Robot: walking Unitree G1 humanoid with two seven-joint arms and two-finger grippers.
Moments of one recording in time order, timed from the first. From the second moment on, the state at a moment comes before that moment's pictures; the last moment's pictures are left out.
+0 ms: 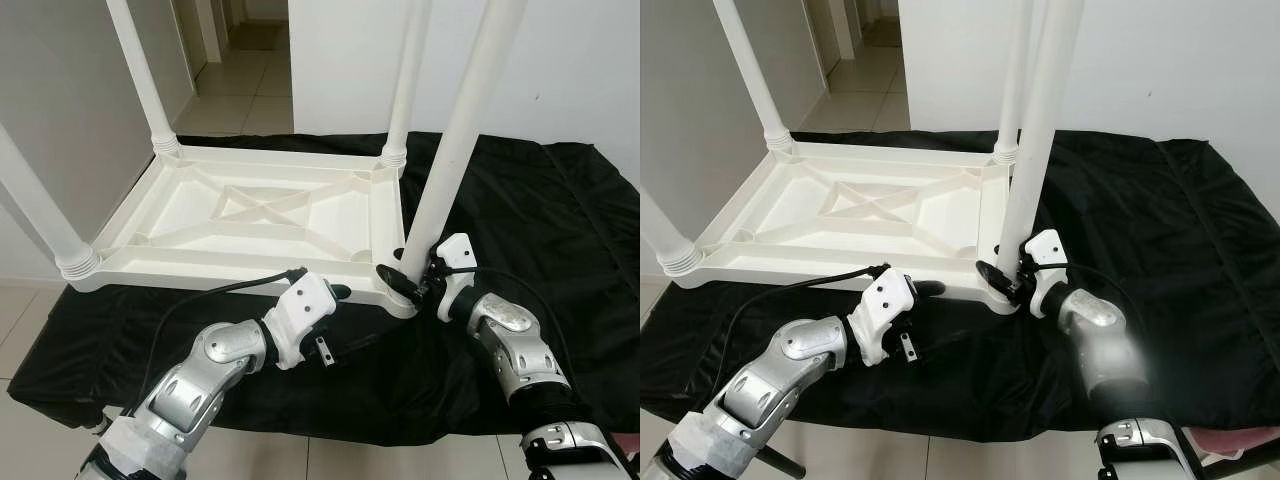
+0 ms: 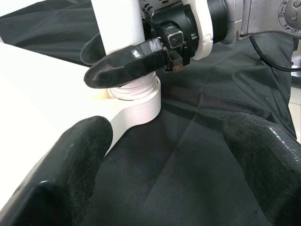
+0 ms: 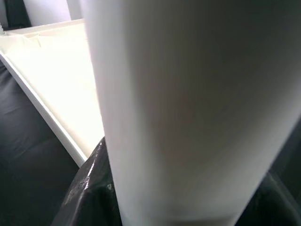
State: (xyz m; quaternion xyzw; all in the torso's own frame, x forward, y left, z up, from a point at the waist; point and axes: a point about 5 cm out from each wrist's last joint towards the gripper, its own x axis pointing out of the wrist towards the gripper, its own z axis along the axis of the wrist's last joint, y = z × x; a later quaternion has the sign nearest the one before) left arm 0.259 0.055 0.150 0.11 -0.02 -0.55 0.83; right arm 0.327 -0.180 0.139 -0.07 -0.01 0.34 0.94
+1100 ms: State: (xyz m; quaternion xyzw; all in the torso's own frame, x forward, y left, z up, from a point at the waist) left arm 0.257 0.055 0.147 0.10 -0.01 -0.55 0.83; right arm 0.314 -0.127 0.141 0.04 -0.02 -0.08 1.00
